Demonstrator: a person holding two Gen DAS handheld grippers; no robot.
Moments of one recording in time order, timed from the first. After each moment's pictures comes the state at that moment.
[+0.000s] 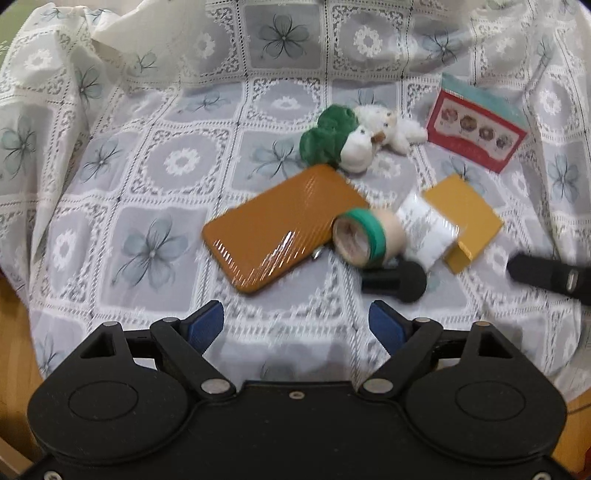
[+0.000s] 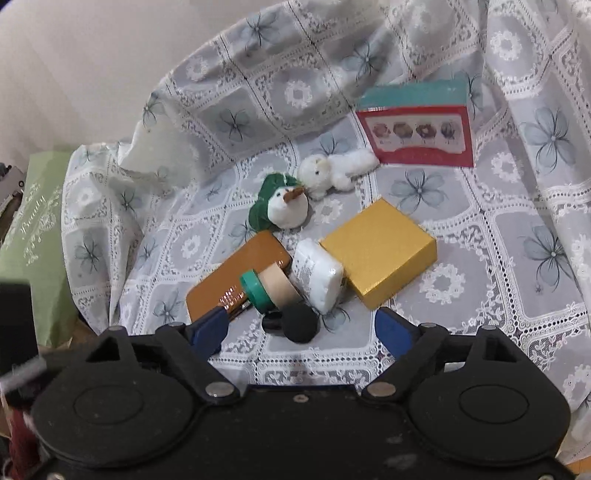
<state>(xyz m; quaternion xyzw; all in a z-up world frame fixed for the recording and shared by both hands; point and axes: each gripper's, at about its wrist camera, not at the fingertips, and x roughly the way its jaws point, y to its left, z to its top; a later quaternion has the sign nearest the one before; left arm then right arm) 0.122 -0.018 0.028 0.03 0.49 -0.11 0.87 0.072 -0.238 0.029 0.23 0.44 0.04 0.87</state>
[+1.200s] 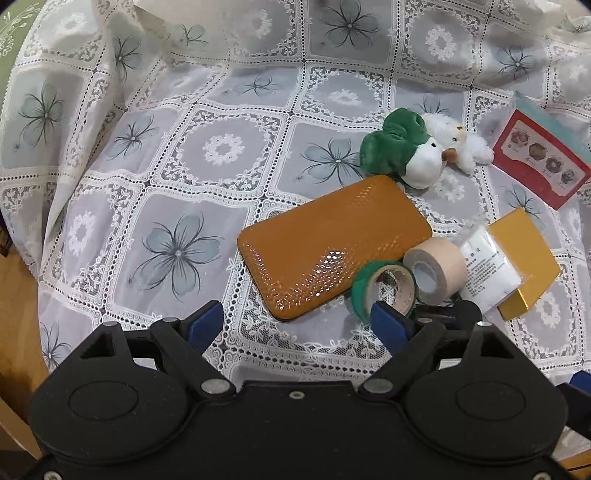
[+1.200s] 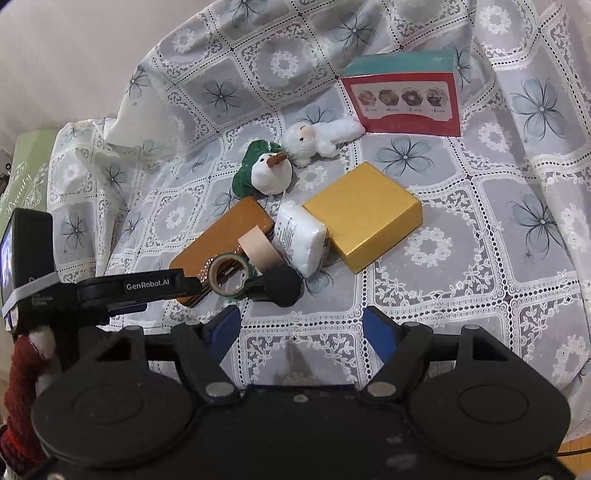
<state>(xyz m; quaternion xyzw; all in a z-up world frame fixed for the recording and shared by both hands) 0.153 -0.008 0.011 0.00 0.51 -0.03 0.86 0.059 -0.232 0.014 0.22 0.47 0.03 0.86</state>
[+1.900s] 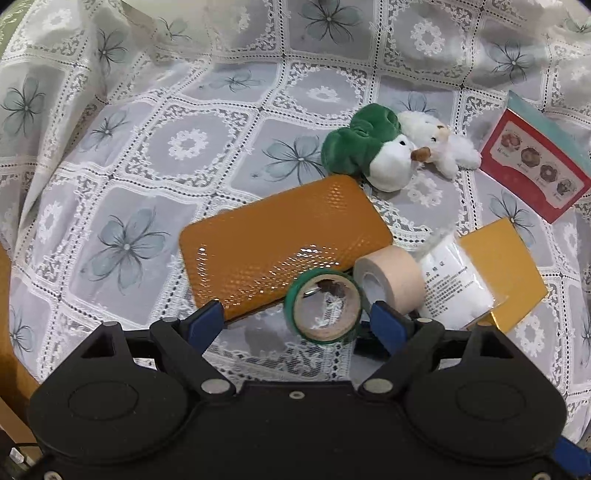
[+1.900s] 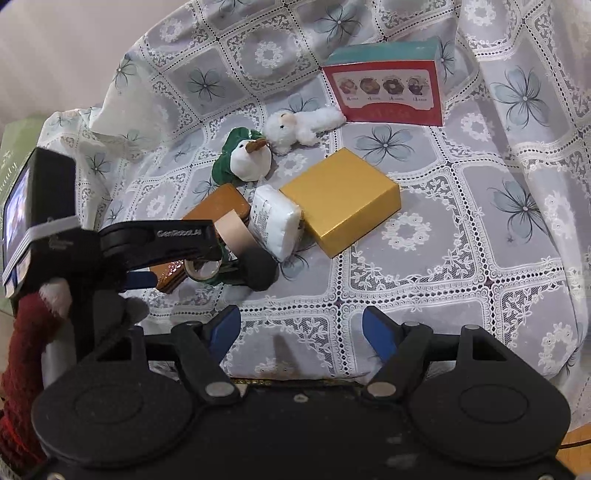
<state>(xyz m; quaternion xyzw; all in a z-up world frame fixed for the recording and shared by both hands) 0.161 -0.051 -0.001 -0.03 0.51 -0.02 0.86 0.050 -0.236 0.000 0.20 0.48 0.01 0.86</state>
